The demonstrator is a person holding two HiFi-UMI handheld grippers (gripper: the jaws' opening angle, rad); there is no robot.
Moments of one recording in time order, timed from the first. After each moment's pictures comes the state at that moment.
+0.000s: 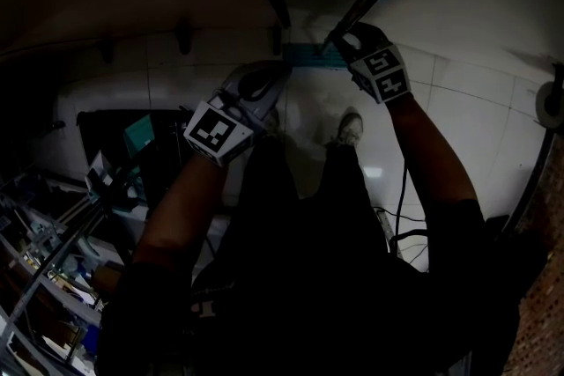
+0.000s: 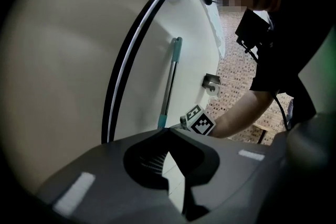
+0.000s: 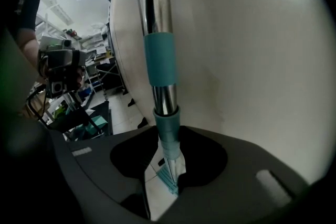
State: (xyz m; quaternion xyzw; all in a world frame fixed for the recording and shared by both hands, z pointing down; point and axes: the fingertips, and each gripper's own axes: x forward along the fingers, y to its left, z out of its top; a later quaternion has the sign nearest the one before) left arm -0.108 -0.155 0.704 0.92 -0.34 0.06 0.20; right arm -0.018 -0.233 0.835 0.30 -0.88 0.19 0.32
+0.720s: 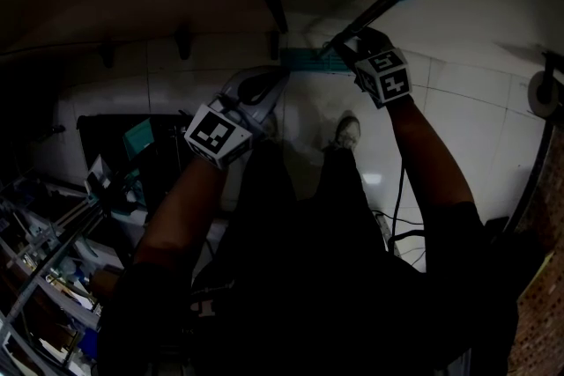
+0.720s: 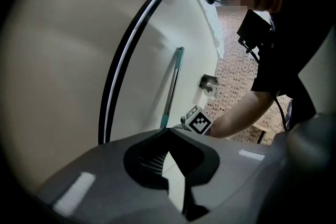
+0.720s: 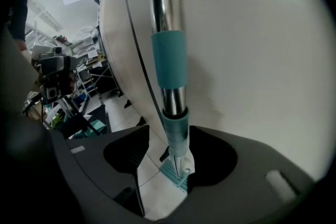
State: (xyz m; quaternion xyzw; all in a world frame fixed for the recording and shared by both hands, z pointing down) left arm -0.104 -0.142 0.698 0.92 -0.34 0.05 0.20; right arm 0.011 -0.226 0.837 0.33 -0.86 0.23 0.33
